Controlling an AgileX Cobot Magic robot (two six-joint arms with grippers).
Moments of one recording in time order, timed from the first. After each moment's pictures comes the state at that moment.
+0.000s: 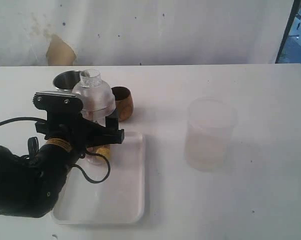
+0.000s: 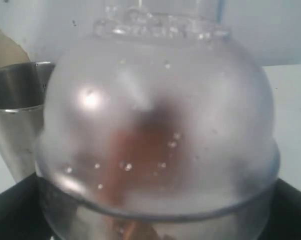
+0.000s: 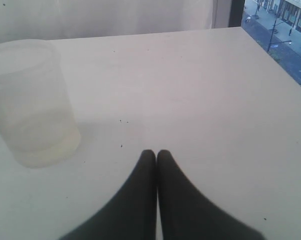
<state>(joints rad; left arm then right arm) -0.78 1.87 -0.62 -0.61 -1.01 0.18 0.03 0.01 0.00 -0.03 0.35 0.05</state>
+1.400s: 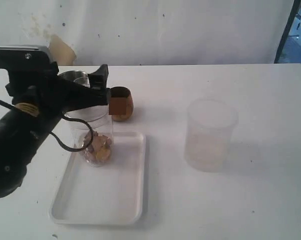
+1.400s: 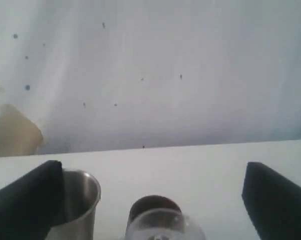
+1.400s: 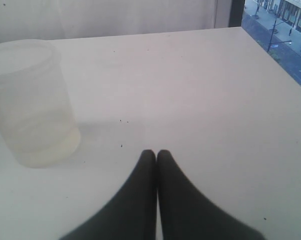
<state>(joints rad) -0.78 1.55 -0.62 -0.66 -0.94 0.33 0.03 0.01 0.00 -0.03 0.35 0.05</state>
